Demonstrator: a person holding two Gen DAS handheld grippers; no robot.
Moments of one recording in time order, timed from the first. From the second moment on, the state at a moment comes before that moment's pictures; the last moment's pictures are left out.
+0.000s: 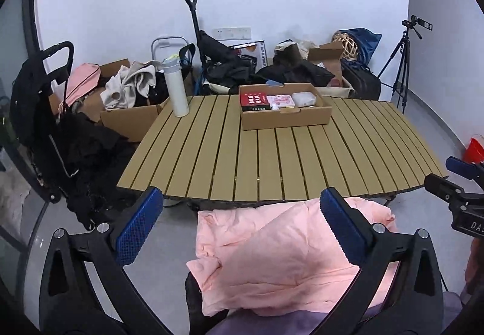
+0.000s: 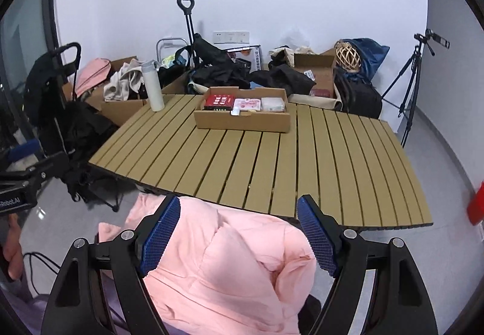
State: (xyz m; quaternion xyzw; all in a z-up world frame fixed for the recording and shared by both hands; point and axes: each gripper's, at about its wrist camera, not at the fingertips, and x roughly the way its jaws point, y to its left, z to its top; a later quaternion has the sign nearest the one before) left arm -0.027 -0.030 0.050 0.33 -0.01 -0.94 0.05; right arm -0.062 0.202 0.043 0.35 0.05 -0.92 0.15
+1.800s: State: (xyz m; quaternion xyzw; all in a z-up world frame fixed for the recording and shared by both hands) left arm -0.032 -0.029 0.046 0.34 -0.01 -0.94 0.03; right arm -0.064 0.195 0.033 0.36 0.04 -0.92 0.18
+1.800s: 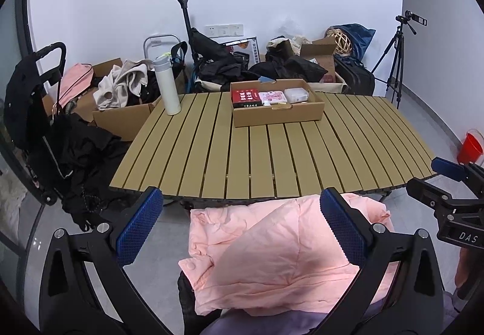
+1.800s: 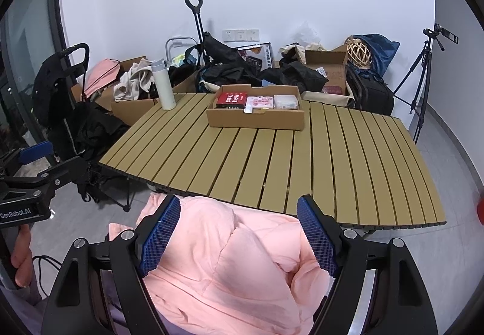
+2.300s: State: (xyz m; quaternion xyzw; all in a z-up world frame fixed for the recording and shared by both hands) left arm -0.034 -0.027 0.041 0.35 -0.01 -0.93 0.04; right arm -0.068 0.196 0.028 0.37 0.04 -0.91 0.17
